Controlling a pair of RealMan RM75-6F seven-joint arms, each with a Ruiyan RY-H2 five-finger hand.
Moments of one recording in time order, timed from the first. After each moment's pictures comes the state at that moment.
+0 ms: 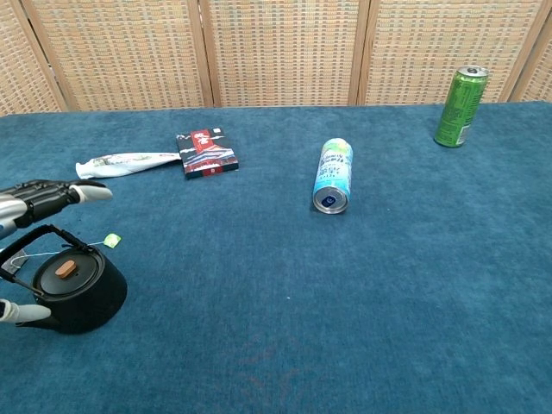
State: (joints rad) left arm -0.33 -1.43 0.03 -1.45 1.69 1.22 0.12; right arm -0.02 -1.03 0.07 -1.76 -1.53 1.58 0.00
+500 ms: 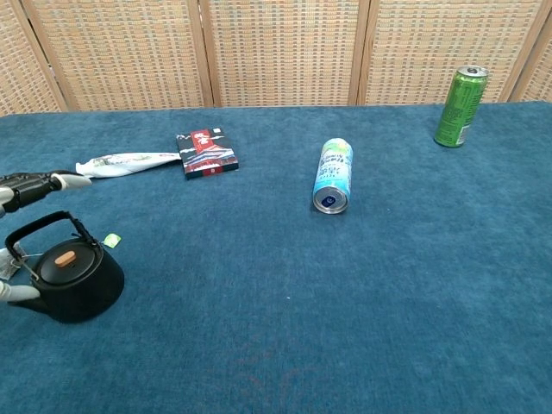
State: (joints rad) left arm -0.35 -1.45 -0.01 -1.32 1.61 1.22 0.02; right arm -0.01 -1.03 0.07 -1.76 -1.52 1.57 -0.01
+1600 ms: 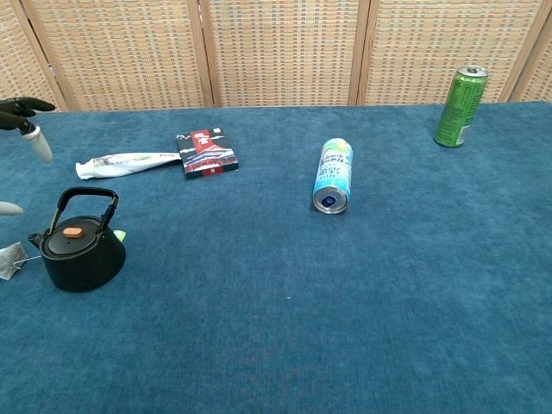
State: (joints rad) left arm -0.46 -1.25 -0.08 -1.49 1.43 1.11 -0.09; right arm -0.01 -1.03 0.07 -1.76 -1.52 1.56 -0.02
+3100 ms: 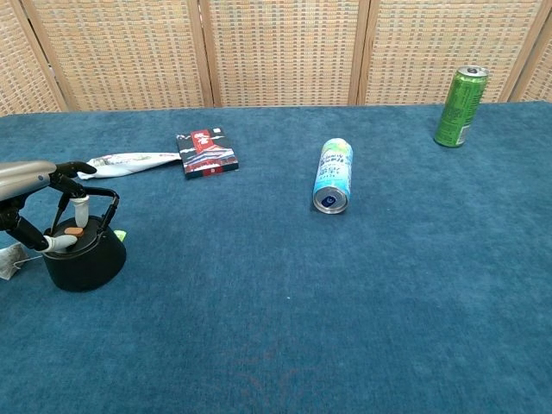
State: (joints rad) left arm -0.55 -1.40 -0.10 -1.60 1.00 1.01 0.38; right arm 0.00 -1.01 0.07 -1.75 -1.50 1.55 0.04
